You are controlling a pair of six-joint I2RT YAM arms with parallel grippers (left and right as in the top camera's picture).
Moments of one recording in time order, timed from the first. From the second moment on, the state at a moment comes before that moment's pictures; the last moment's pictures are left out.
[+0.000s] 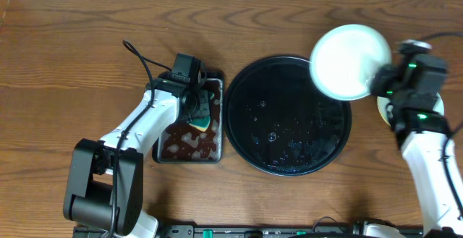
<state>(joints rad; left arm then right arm) -0.27 1.71 1.04 -0.63 0.10 -0.38 -0.11 1.31 0.87 -0.17 0.00 0.01</state>
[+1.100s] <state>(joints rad) -0.27 1.71 1.04 -0.63 0.10 -0.38 0.60 1.31 0.87 0.24 0.96 -0.70</state>
